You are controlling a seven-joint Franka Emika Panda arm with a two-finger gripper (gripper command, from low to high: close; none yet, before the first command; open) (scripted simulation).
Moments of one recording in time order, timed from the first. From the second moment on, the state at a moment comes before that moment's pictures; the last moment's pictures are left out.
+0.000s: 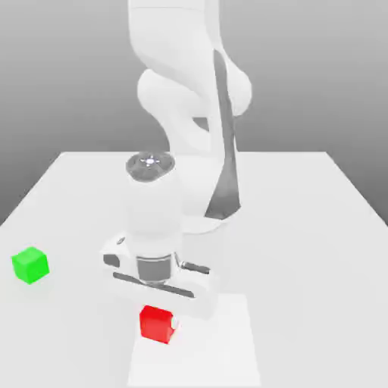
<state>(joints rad) -0.15 0.20 -0.01 -2.72 0.01 2.92 0.98</state>
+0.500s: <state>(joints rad) -0.56 -0.02 -0.20 -2.71 -0.02 2.69 1.09</state>
